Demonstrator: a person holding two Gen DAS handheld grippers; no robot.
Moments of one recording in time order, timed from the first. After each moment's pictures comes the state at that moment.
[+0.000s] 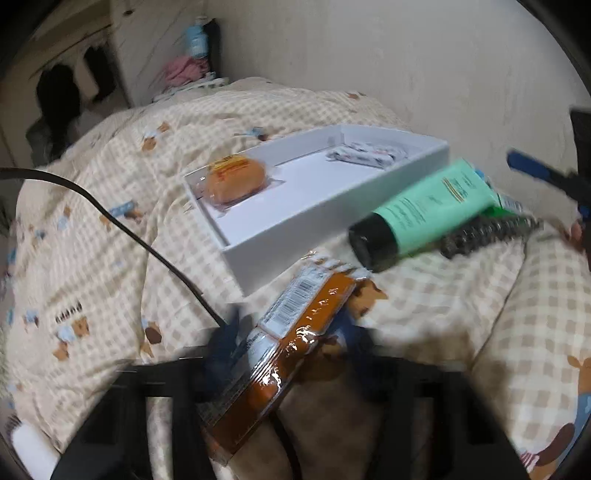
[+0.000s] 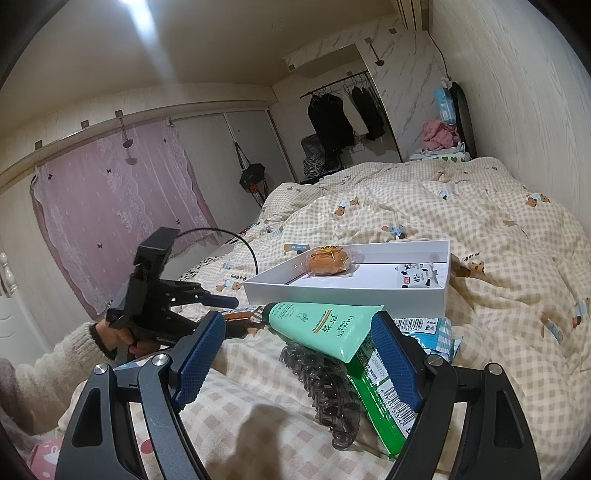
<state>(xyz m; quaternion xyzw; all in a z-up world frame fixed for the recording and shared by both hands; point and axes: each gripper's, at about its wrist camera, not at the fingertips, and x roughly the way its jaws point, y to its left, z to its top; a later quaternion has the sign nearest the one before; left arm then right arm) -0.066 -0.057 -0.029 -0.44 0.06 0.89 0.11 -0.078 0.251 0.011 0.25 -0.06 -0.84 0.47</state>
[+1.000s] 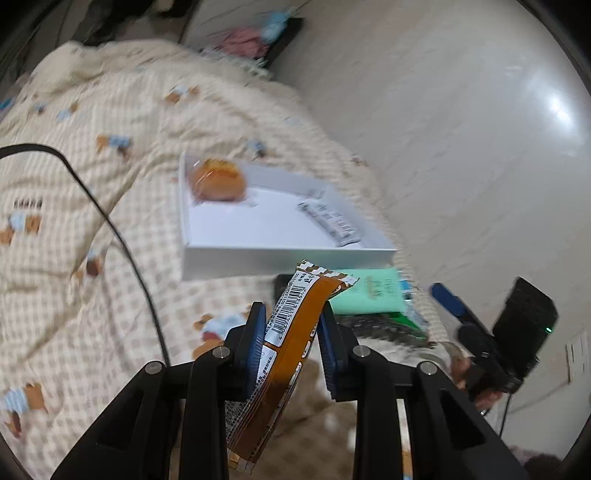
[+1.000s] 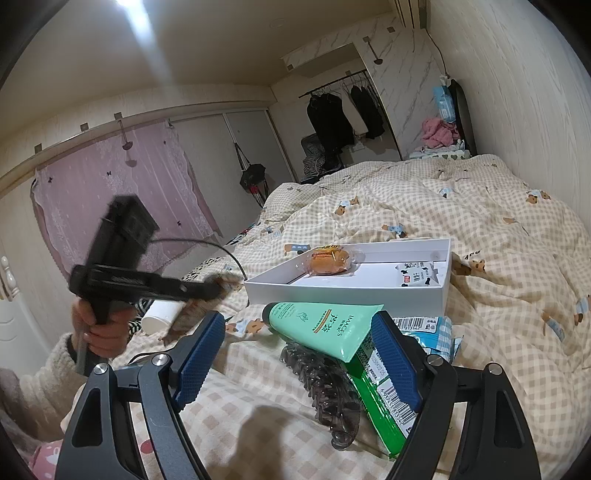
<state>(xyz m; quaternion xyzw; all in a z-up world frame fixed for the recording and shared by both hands) -0.056 -0.069 0.005 -0.44 -0.23 0.87 0.11 -0.077 0.251 0.010 0.25 -0.07 -0.84 0.47</state>
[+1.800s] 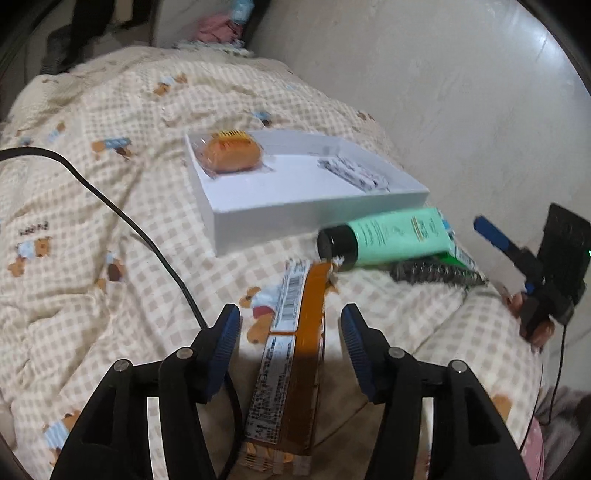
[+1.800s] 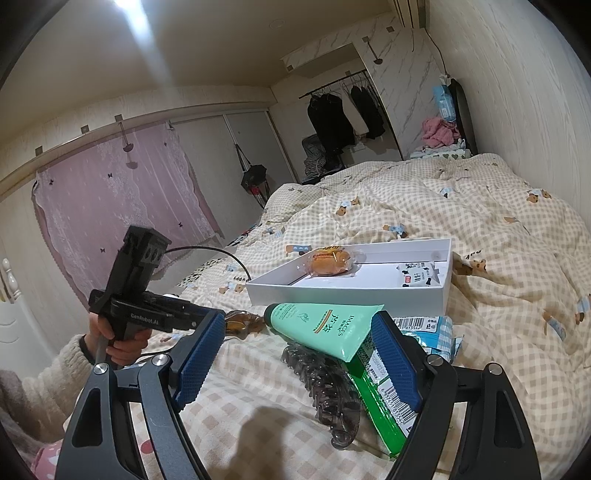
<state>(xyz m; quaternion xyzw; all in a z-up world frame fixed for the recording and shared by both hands) -0.055 -0.071 -0.020 -0.48 -0.11 0.86 0.14 -0.079 0.252 0.011 0.25 -0.07 -0.84 0.47</state>
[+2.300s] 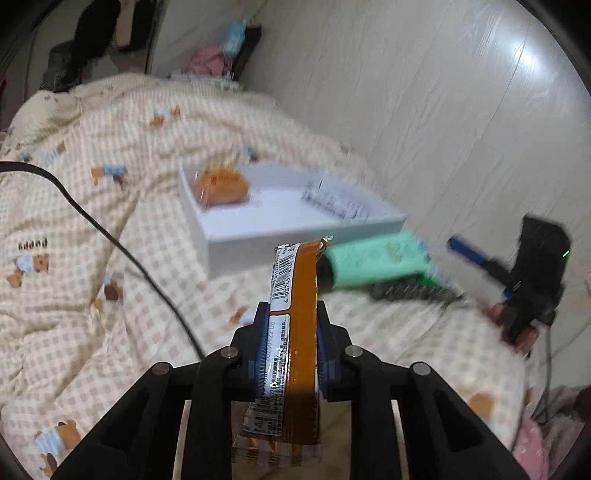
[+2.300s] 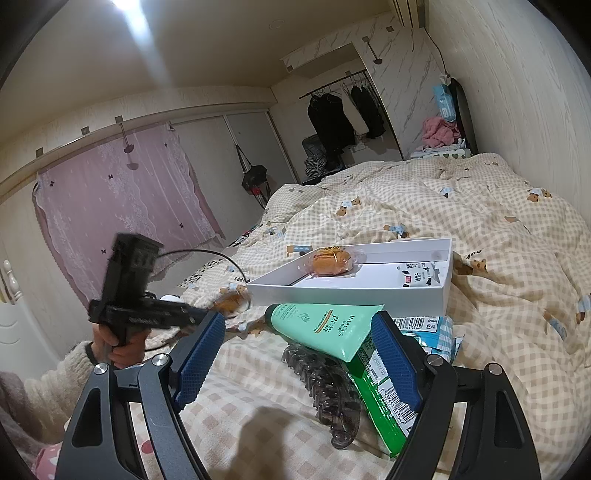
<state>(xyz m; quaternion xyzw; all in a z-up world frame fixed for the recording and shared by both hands) -0.029 -0.076 0.005 -0.39 -0.13 0.90 0.15 -0.079 0.252 0.012 0.26 -0.07 -0.84 0.47</state>
